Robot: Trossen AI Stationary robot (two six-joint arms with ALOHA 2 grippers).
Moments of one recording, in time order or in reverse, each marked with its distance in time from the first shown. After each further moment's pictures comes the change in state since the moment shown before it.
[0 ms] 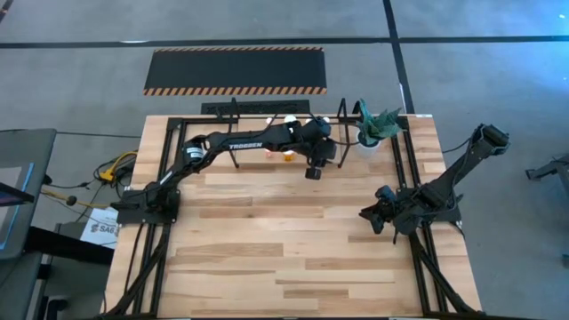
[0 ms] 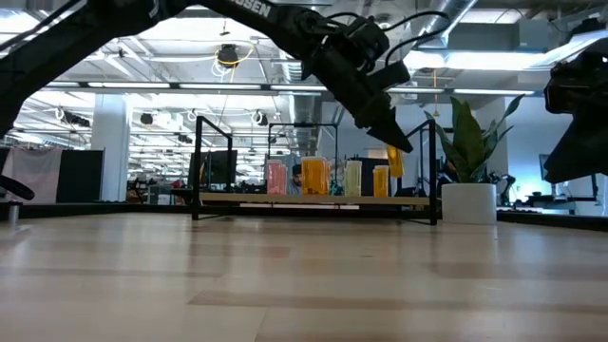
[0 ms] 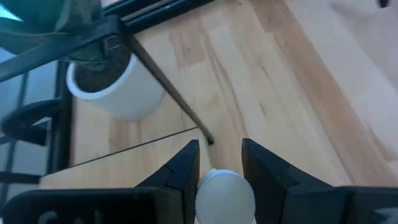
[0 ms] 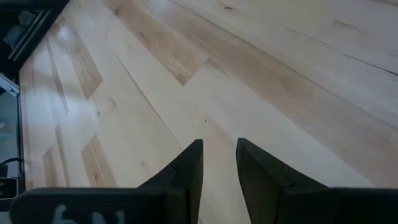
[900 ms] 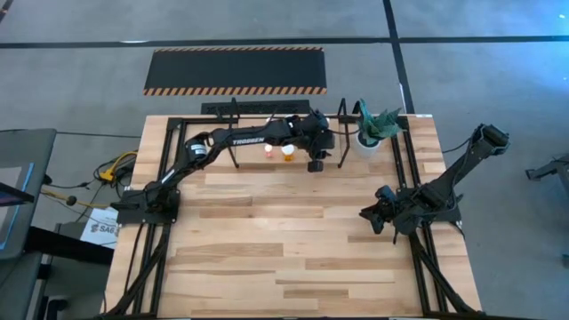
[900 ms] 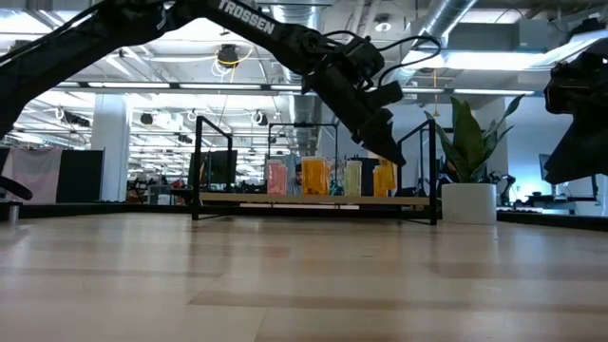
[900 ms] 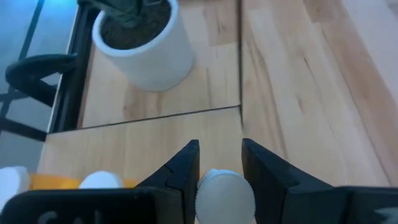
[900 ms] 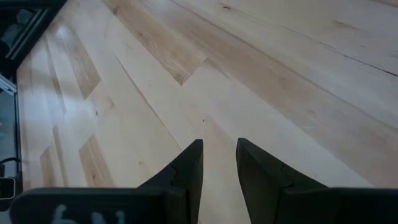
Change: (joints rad) left arm 0.052 0.050 0.026 0.017 -0.001 -0.125; right arm 0.000 0.000 0.000 -0.006 0.000 0.000
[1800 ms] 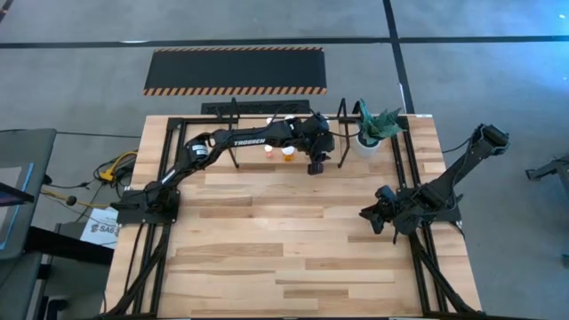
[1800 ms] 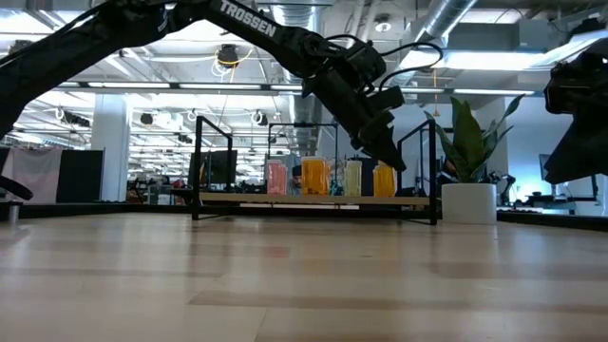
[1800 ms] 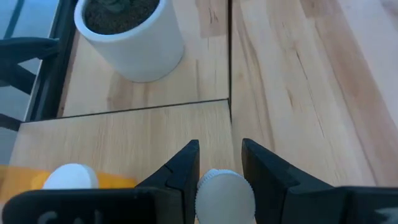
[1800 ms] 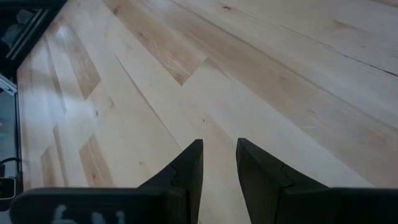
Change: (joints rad) left arm -0.004 0.013 -0.002 -0.017 0.016 -0.046; right arm 0.000 0.000 0.000 0.001 0.000 0.000
